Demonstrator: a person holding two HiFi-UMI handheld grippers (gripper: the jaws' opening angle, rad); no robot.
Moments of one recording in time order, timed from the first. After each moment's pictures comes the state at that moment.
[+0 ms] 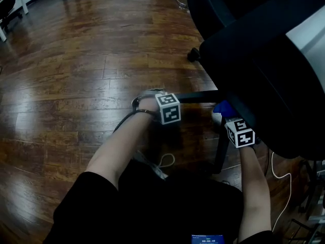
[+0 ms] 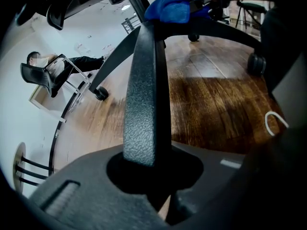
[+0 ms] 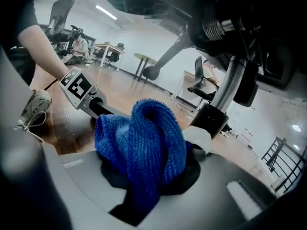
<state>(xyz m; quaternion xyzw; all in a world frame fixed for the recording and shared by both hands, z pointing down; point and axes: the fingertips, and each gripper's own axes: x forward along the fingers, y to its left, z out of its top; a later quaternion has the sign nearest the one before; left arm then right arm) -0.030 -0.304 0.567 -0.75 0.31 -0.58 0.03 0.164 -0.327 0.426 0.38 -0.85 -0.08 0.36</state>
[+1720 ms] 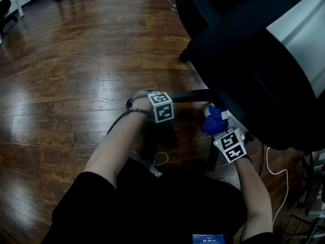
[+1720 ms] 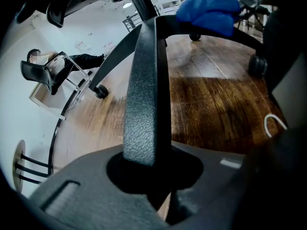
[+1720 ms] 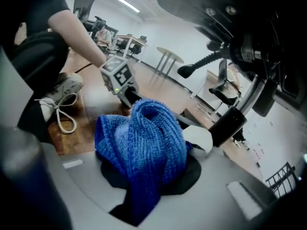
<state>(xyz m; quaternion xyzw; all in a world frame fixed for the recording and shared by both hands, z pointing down) -0.032 -0.302 0.568 -0.75 0.31 -0.59 0.02 0.161 -0.251 0.457 0.28 -0.85 -0.12 0.43</state>
